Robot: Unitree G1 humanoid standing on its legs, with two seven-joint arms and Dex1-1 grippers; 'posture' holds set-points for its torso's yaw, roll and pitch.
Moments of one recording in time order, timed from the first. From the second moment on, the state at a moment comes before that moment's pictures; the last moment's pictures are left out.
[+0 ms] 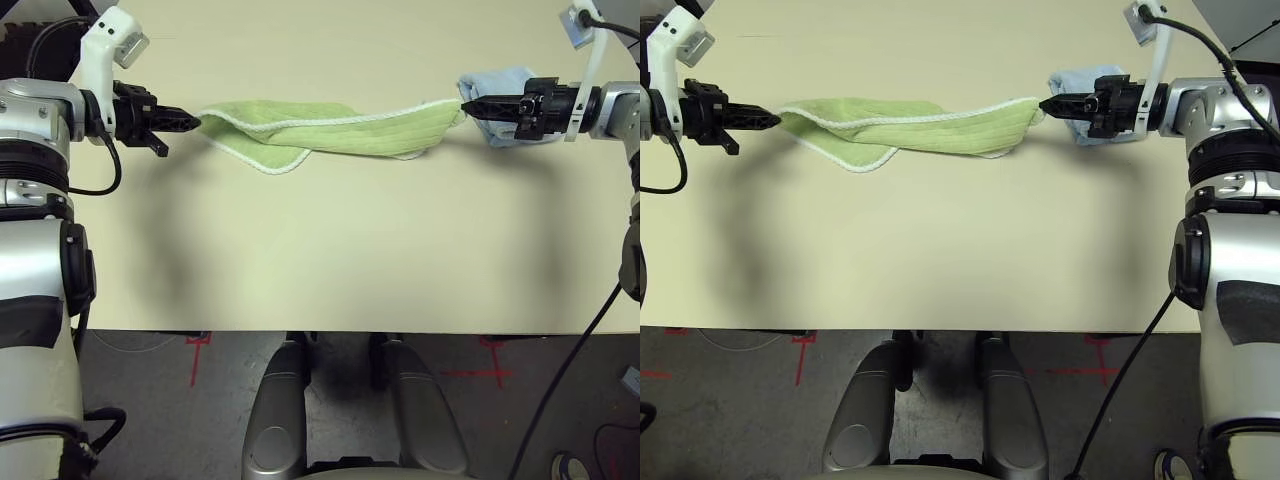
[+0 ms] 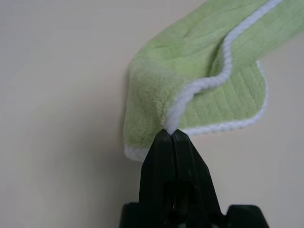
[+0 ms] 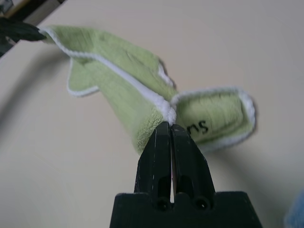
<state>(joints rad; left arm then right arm) -1.38 0.82 -0.08 1.15 0.07 0.29 -1.25 -1.32 -0.66 -0.08 1.07 0.17 0.47 1.26</state>
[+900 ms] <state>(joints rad) -1.45 0.81 -0.06 1.24 0.10 0.35 -1.38 -1.39 -0.62 -0.13 1.16 0.21 0.34 1.26</state>
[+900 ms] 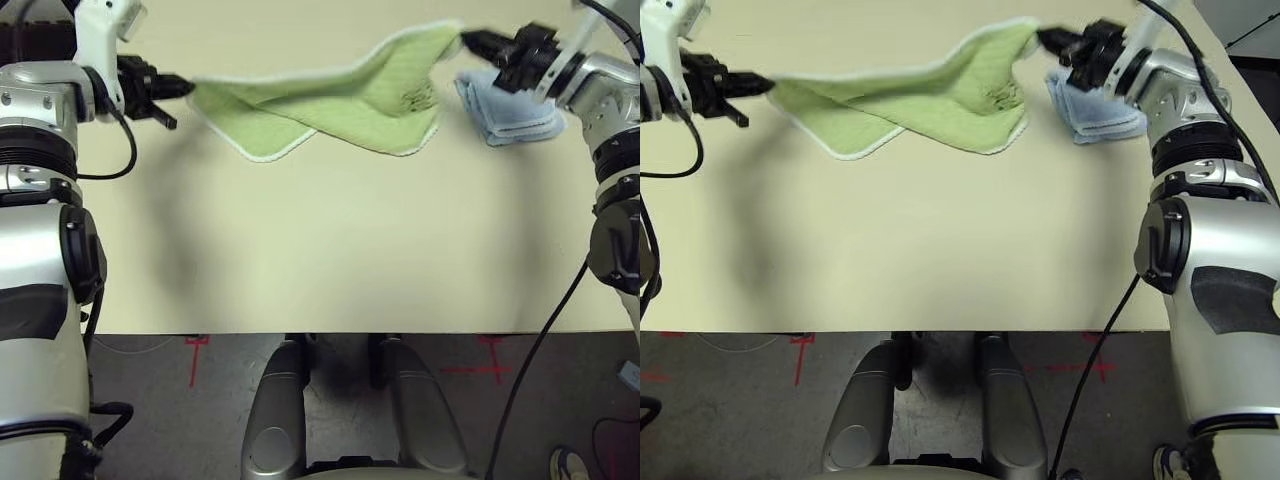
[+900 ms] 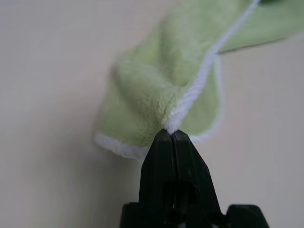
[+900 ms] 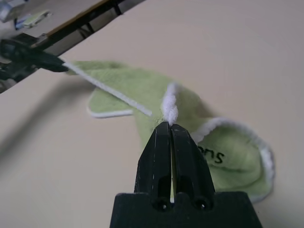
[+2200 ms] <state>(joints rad) -1.51 0.78 0.06 1.27 0.11 -0.29 -0.74 -1.40 -0.56 -0.28 1.22 0.22 -0.31 0.99</state>
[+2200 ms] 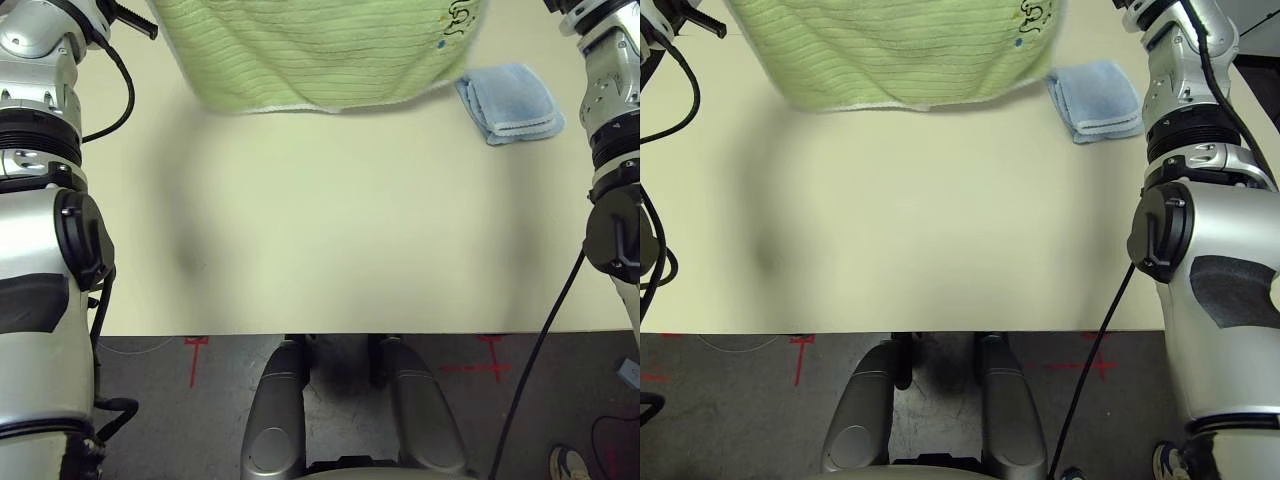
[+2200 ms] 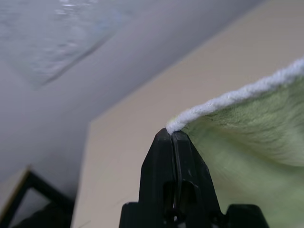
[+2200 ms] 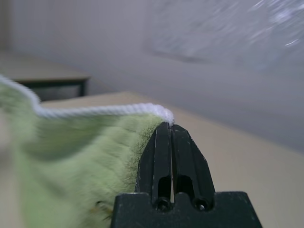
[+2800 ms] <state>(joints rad) -1.45 0.96 -0.23 1.27 0.29 -0.01 -1.57 -1.27 -0.76 -0.03 1.19 0.05 -0.09 1.55</state>
